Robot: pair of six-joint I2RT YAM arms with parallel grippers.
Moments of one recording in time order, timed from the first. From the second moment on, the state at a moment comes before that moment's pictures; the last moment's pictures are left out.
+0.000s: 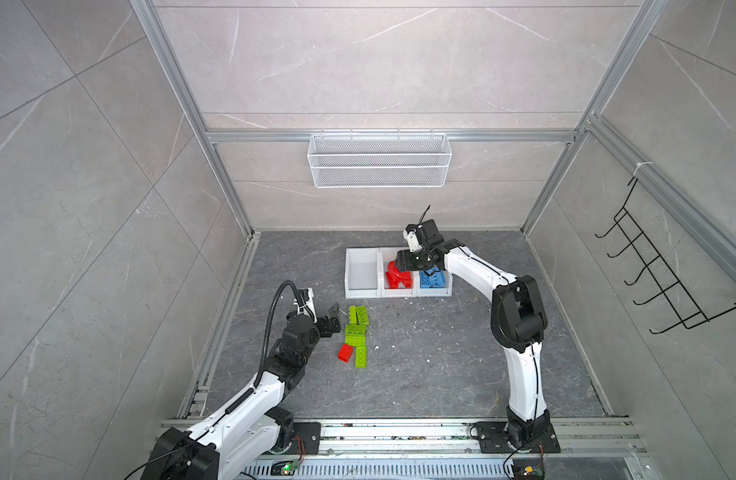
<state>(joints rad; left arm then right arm) -0.43 0.93 0.30 0.27 -0.20 -0.34 0.43 2.14 1.80 -0.55 -0.17 0.24</state>
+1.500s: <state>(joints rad) -0.16 0.83 0.20 0.19 -0.18 -0.64 0.99 1.99 1.53 -0.41 -0.12 0.05</state>
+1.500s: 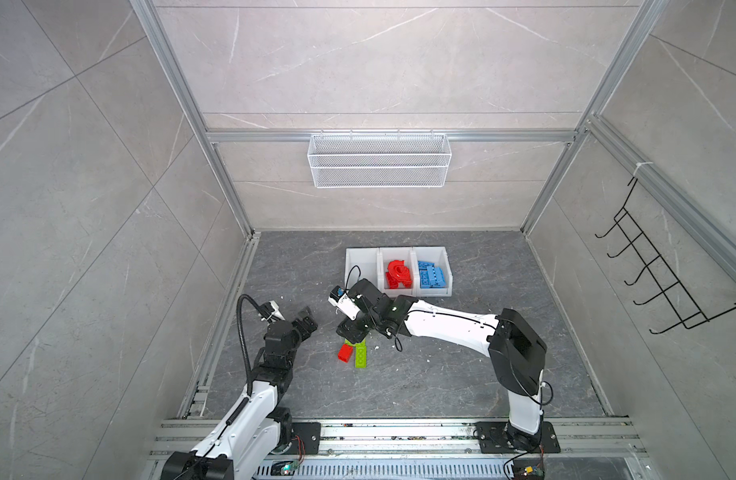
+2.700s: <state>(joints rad) -0.15 0.79 0.18 0.17 -0.22 -0.68 1.08 2.19 1.63 -0.60 -0.10 -0.04</state>
